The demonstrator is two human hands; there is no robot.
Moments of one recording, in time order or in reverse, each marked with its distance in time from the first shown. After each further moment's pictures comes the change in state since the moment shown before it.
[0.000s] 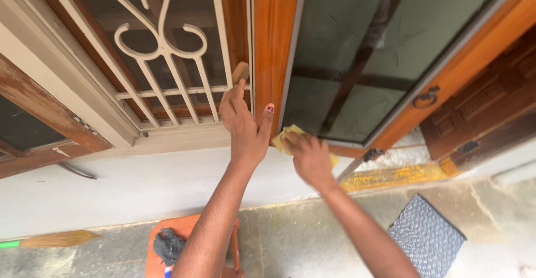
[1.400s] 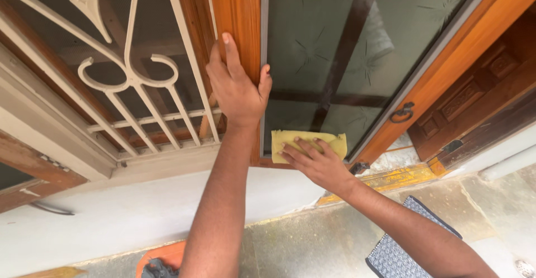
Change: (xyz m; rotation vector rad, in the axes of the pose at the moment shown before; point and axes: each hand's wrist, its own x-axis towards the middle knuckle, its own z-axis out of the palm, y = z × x) left_hand 0.118 0.020 0.056 0.234 0.546 0.442; right_hand 0.018 0.066 -0.058 -0.349 -0.029 -0.416
